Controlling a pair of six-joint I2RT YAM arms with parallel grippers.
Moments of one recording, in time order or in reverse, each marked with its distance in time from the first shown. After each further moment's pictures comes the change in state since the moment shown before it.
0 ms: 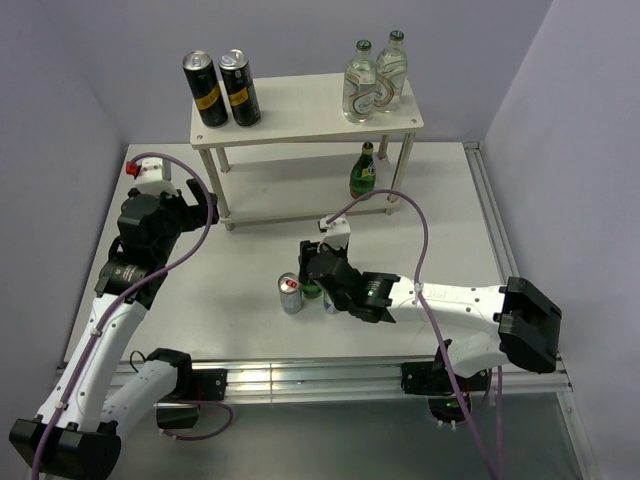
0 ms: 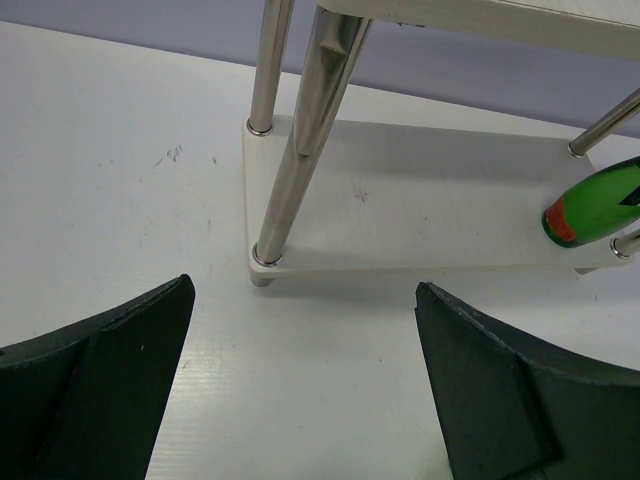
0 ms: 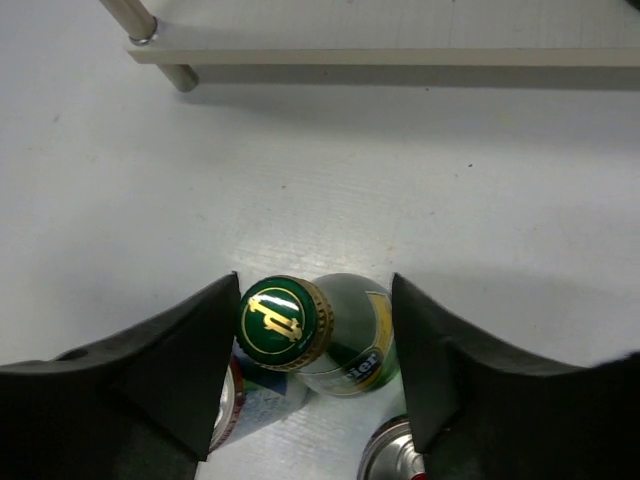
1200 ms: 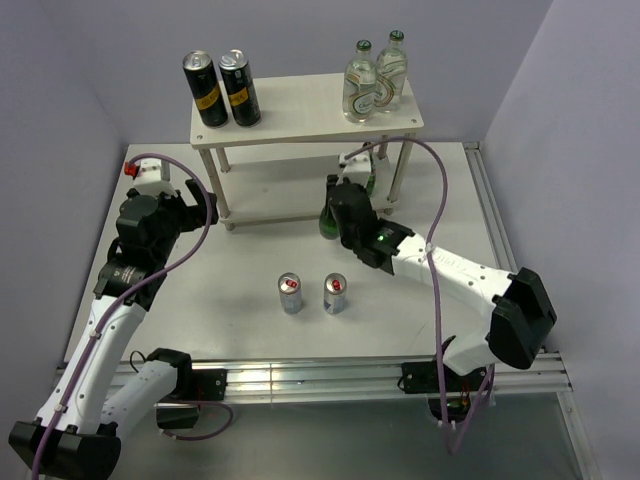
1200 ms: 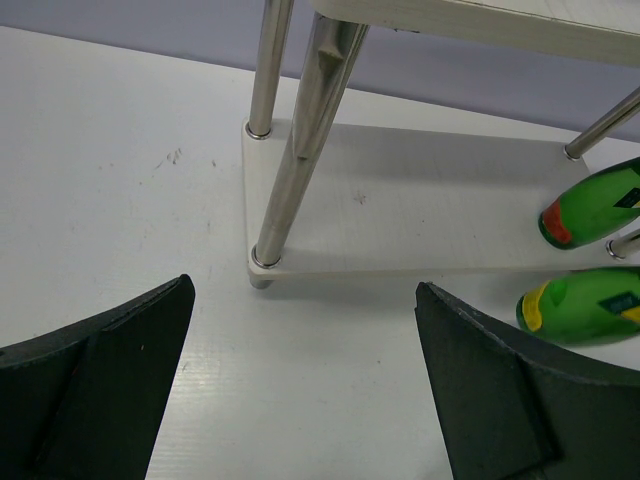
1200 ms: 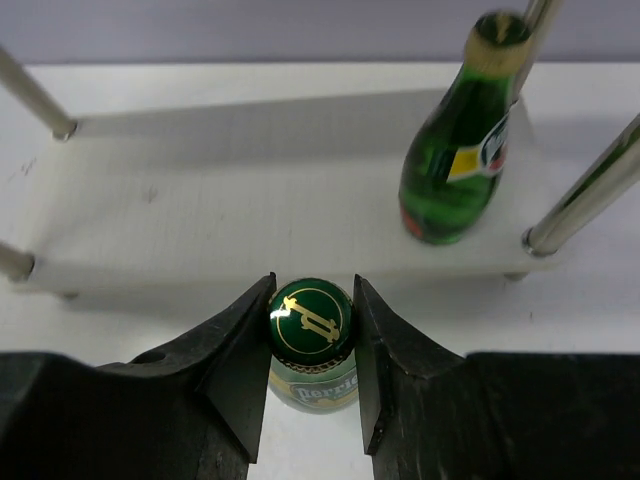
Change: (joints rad) left arm 0.000 -0.010 0.000 0.000 0.001 0.000; right arm -0.295 0.065 0.257 -0.017 0.005 -0.282
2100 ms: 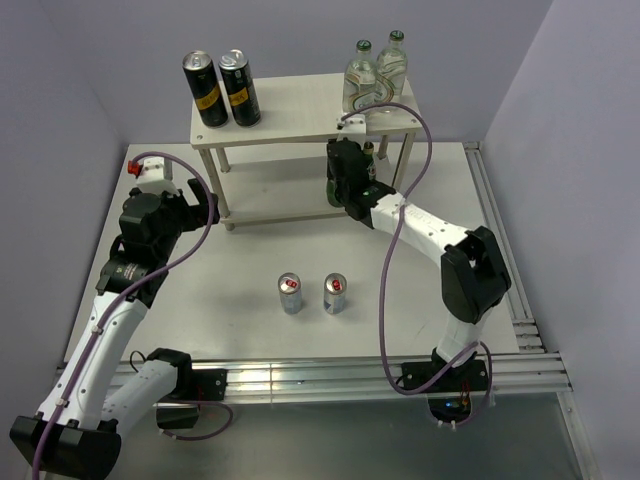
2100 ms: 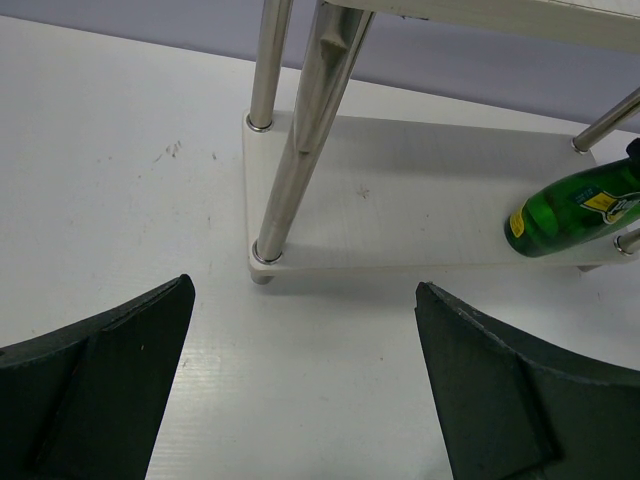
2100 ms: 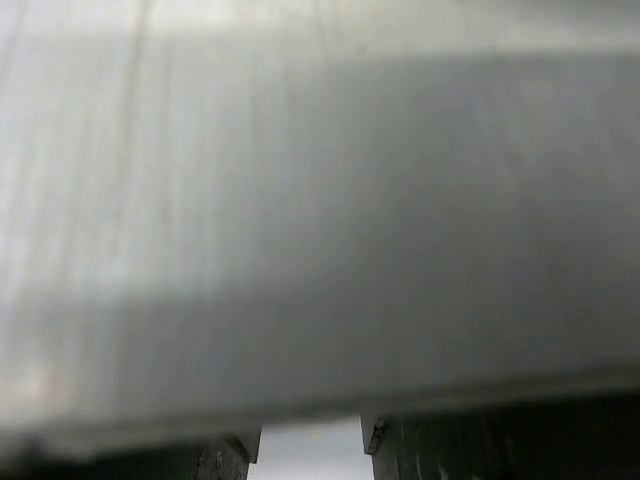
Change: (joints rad) left arm 0.000 0.022 0.000 0.000 0.001 0.000; right arm -0.229 0.337 0.300 0.081 -0.102 -0.109
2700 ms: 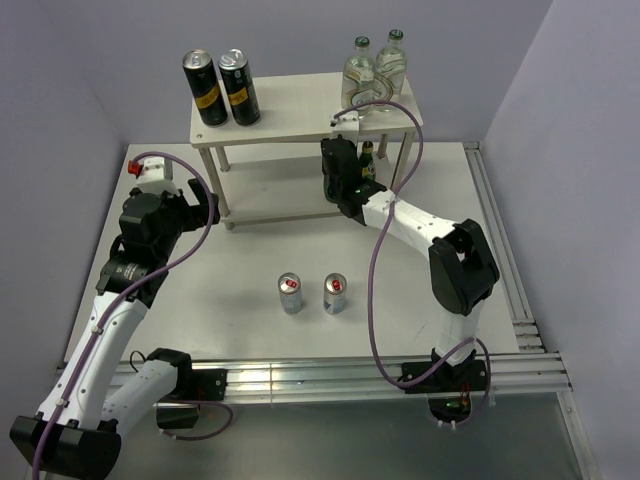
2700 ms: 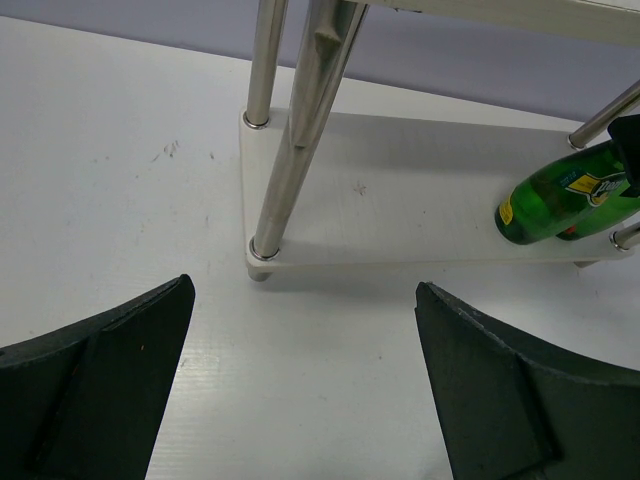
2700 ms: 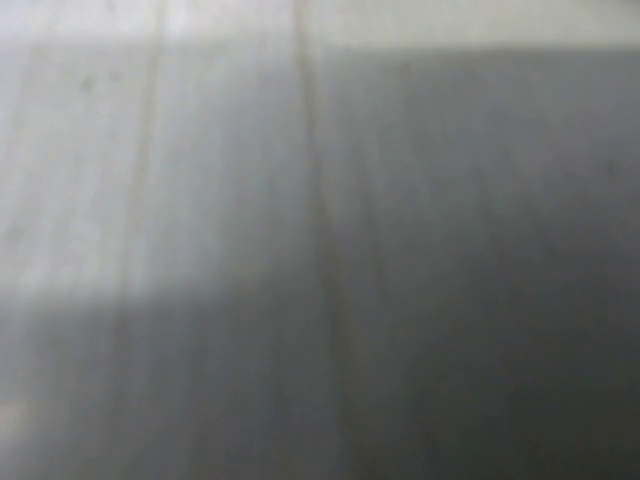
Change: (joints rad) left arm 0.000 0.000 0.000 0.000 0.008 0.000; right arm 0.003 0.087 0.052 0.102 0.033 -0.055
